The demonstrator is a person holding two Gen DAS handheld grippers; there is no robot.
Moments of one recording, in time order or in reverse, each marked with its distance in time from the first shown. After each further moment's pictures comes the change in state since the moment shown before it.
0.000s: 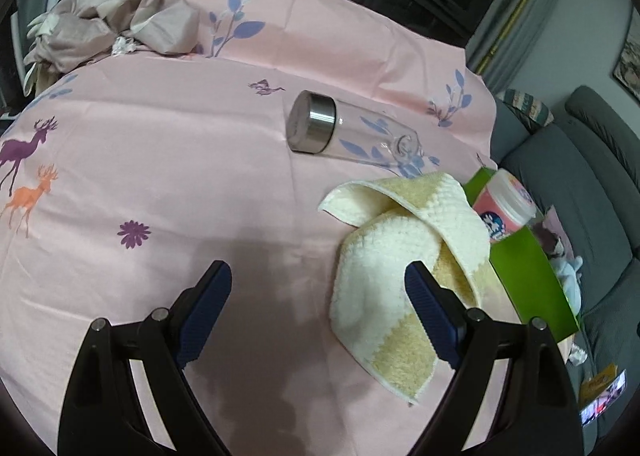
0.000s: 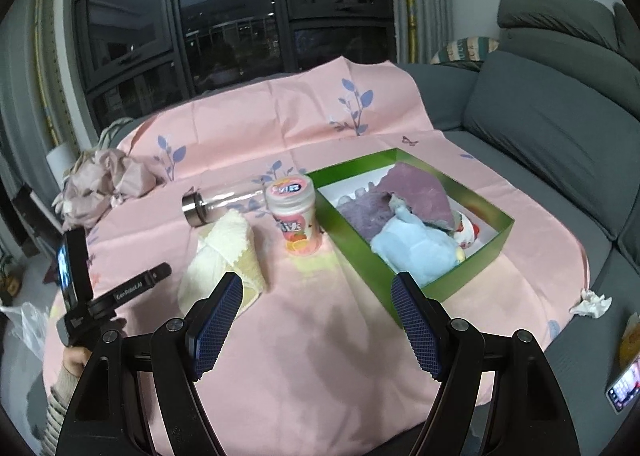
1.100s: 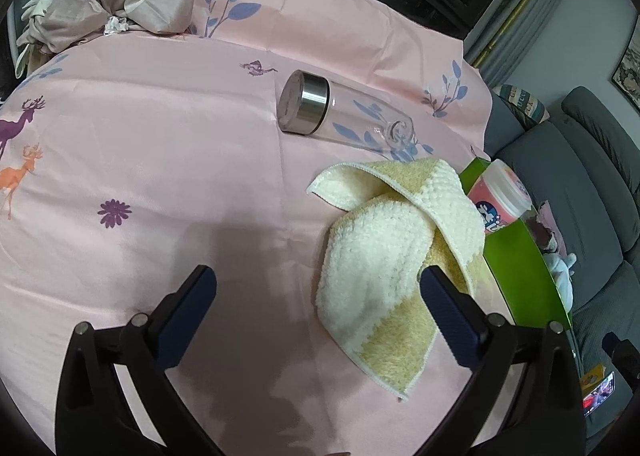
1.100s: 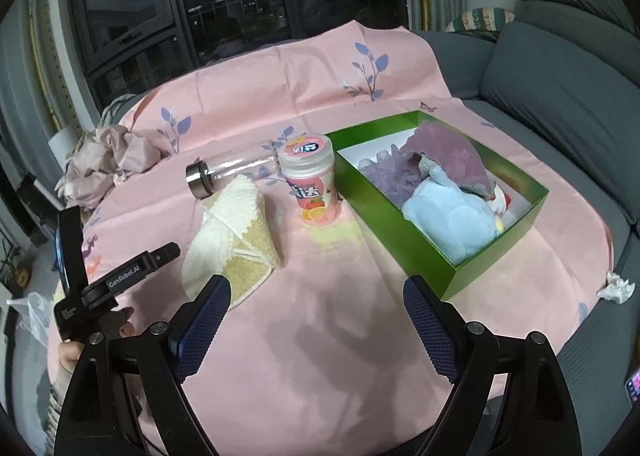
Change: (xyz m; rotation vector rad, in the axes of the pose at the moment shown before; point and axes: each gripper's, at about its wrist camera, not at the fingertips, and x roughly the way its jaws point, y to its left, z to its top) left arm 0.010 0.001 -0.004 -0.033 0.049 -0.040; right arm 0.038 0.013 -0.011 0.013 0.108 0.045
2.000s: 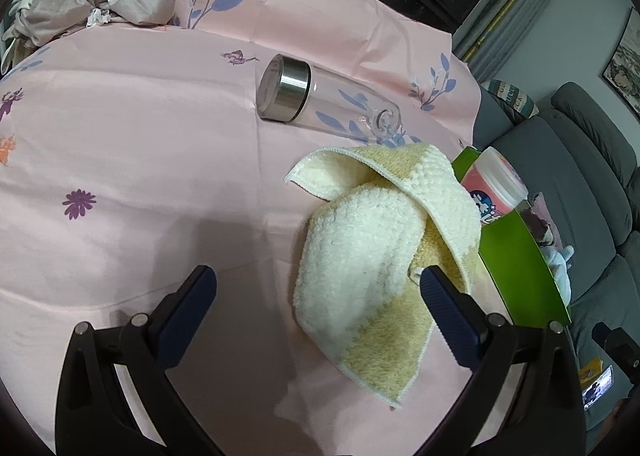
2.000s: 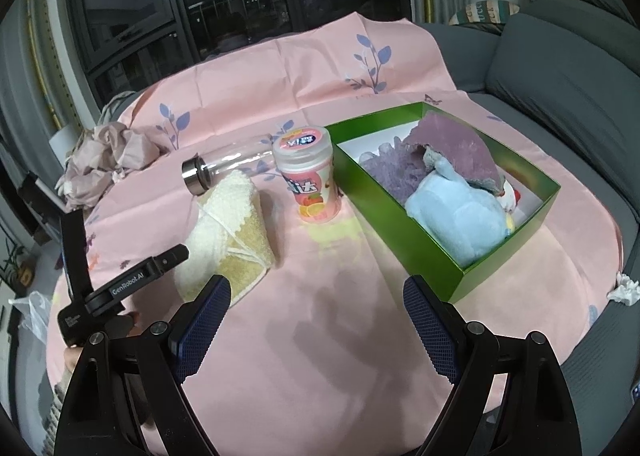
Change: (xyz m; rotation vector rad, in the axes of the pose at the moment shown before) left arm 0.019 -0.005 -0.007 0.003 0.006 -0.048; right arm 0.019 -0.009 0.001 0.015 0.021 0.021
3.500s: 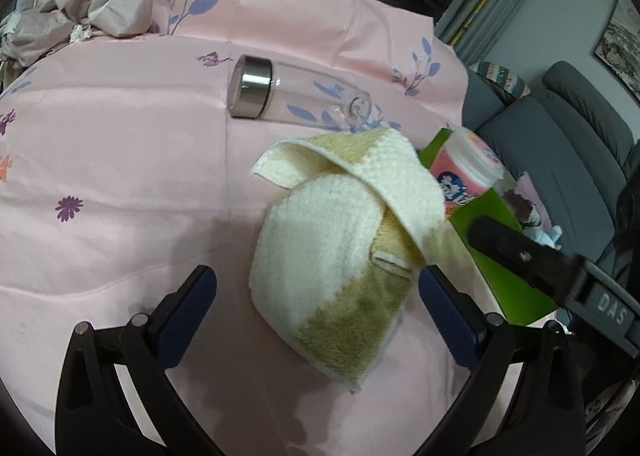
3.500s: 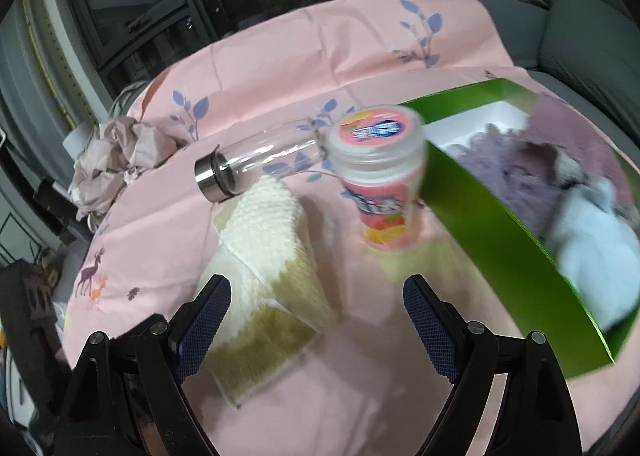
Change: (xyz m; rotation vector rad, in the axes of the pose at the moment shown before) left arm -0.007 -0.030 -0.004 0.056 0.032 0.006; right arm 0.106 0.040 0.034 0.001 0.078 0.148
